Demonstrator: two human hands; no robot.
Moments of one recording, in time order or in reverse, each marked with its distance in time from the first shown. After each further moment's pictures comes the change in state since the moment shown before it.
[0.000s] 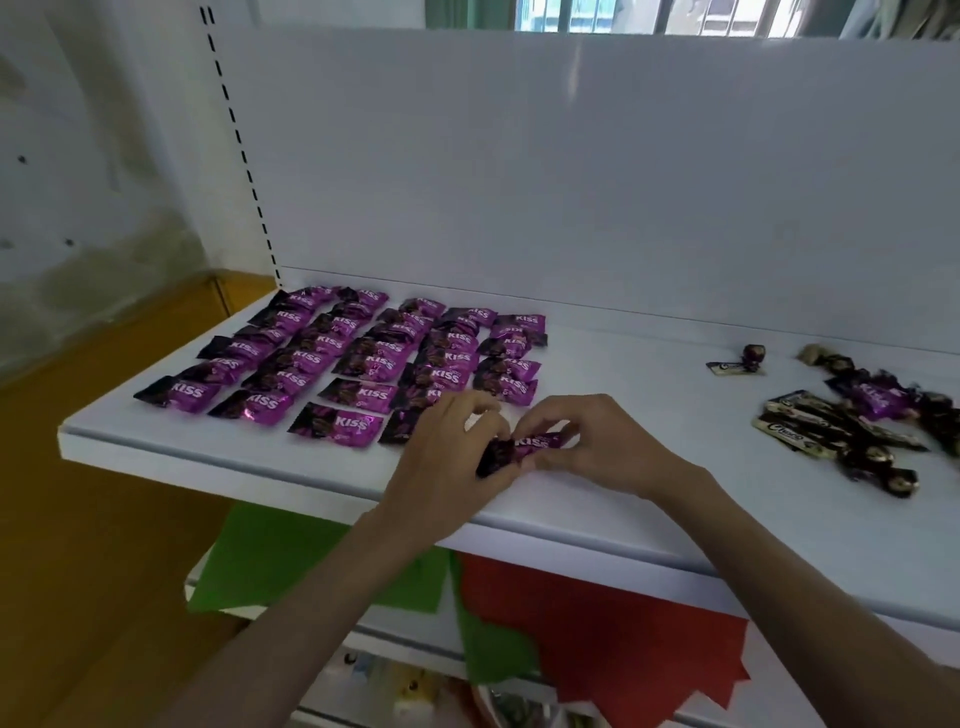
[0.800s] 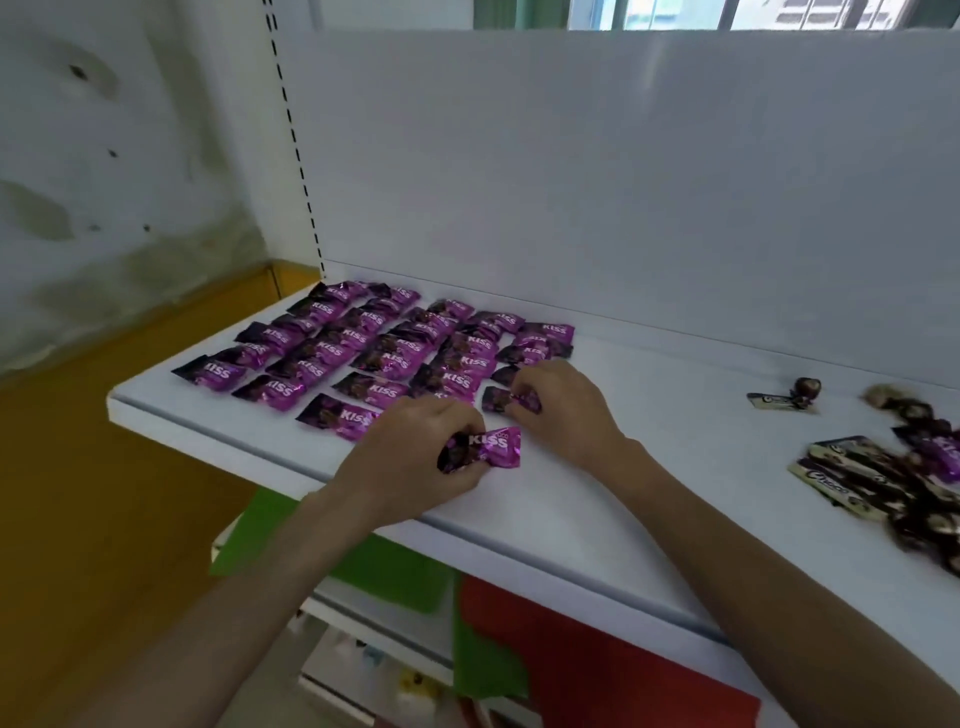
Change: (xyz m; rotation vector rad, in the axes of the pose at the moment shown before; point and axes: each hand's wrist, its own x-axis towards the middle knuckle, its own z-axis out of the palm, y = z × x) left_hand 0.010 0.007 -0.035 0.075 -0.190 -0.131; right_hand 0.060 0.027 0.011 -0.398 0.152 -0.021
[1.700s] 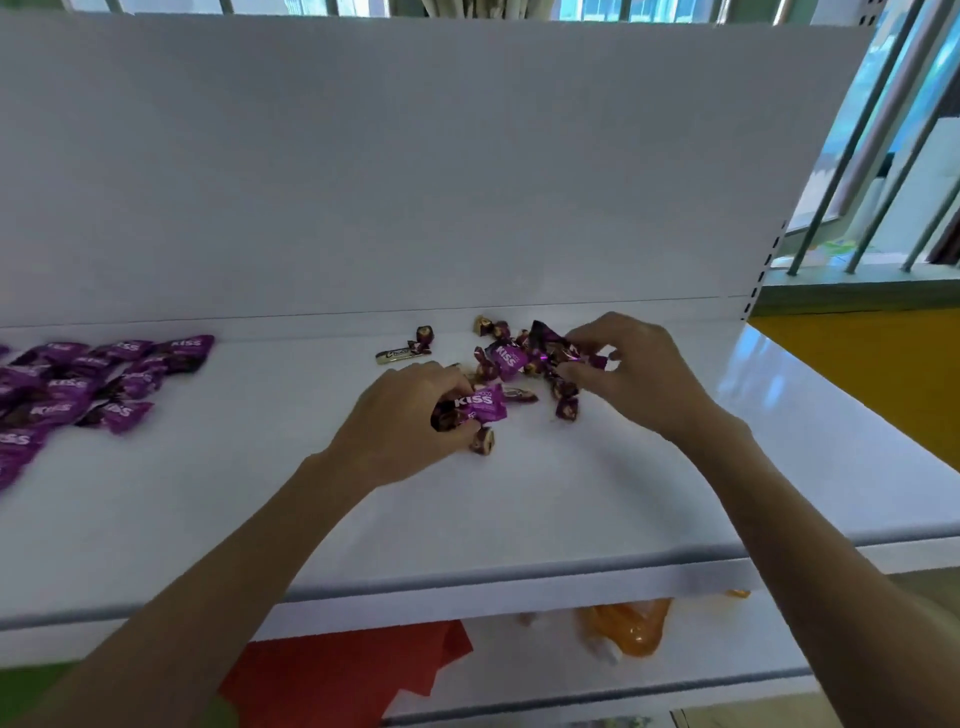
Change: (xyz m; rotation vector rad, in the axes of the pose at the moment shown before) left_hand 0.135 0.282 0.134 -0.178 -0.112 0.259; right_hand -0.263 0.217 -0.236 0.002 0.283 0.459
